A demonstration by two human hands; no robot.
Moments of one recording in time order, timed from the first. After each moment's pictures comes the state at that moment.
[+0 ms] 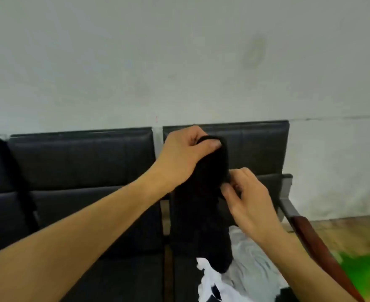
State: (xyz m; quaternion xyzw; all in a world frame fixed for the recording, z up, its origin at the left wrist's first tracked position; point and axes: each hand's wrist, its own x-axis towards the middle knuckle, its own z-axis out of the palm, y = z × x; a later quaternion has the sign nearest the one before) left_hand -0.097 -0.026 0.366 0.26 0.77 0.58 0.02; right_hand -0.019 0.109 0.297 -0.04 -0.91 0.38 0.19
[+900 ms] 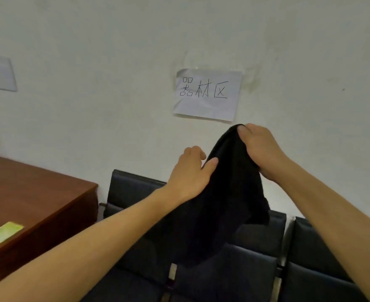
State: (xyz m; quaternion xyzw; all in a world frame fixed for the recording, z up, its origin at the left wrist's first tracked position) left_hand 0.021 -0.514 0.617 0.09 0.88 0.40 -0.23; right_hand 0.000 -0.364 0.684 0.15 -0.82 0.53 0.17
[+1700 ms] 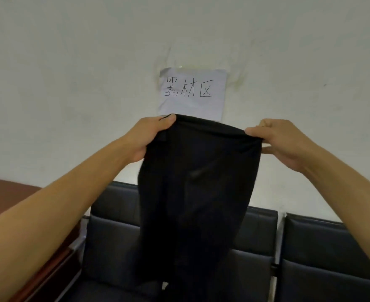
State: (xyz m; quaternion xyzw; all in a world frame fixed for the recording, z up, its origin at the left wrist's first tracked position) left_hand -0.033 -0.590 0.675 0.12 0.71 0.69 -0.04; right_hand -0.027 -0.319 0.688 0.15 -0.78 0.60 0.12
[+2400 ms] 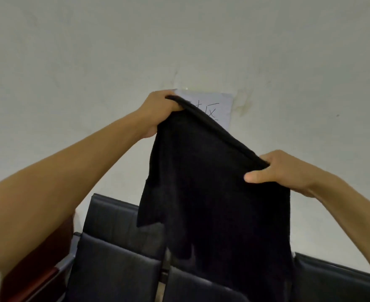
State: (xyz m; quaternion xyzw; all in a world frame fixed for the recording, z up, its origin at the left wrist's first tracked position) left_hand -0.089 -0.567 0.757 0.13 0.74 0.62 -0.22; right_hand -0.061 -0.291 0.707 0.22 -0.89 0.39 -0.04
